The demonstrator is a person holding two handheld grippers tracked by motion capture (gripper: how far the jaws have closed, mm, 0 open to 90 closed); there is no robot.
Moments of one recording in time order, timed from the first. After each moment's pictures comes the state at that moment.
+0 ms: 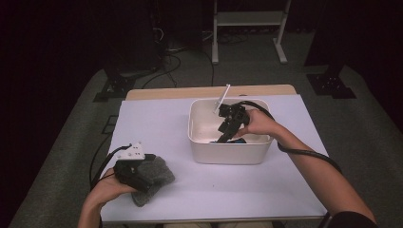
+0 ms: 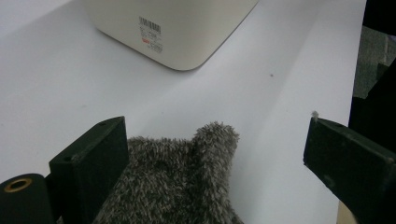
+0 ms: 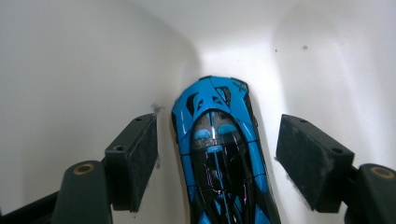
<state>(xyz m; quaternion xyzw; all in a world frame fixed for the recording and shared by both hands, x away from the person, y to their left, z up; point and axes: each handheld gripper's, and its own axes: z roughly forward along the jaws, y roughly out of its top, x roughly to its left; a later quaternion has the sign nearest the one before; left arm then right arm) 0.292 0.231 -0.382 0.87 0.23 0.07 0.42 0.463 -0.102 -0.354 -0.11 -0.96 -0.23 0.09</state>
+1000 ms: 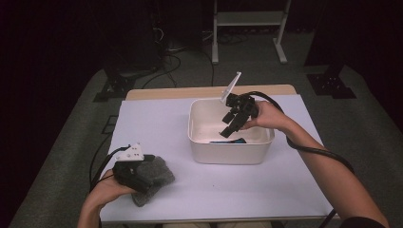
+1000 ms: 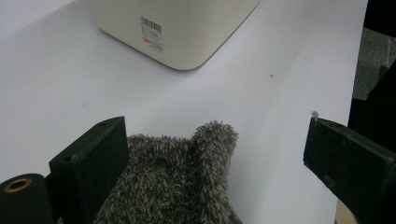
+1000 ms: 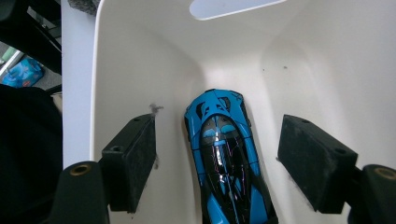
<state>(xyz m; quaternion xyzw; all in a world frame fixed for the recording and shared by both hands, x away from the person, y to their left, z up) 0.289 0.233 -0.382 0.87 0.24 0.08 0.42 0.454 -0.122 -0.309 -0.12 -0.96 -0.26 0.07</state>
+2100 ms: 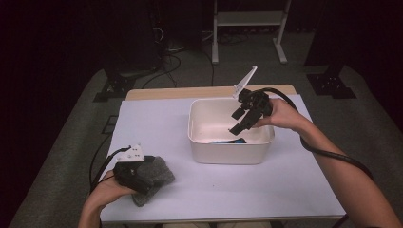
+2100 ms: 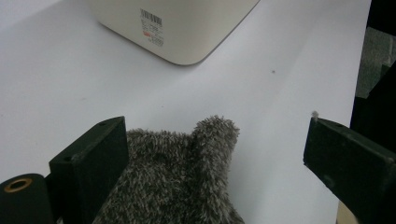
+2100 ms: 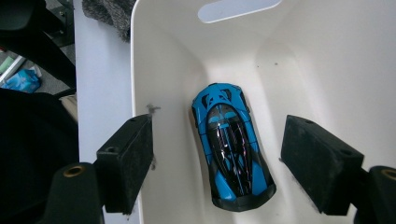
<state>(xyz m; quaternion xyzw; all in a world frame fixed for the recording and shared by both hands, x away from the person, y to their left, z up) 0.289 0.233 -0.386 0.87 0.24 0.07 0.42 0.436 -0.152 -0.283 -0.13 -0.95 -0.28 0.05</state>
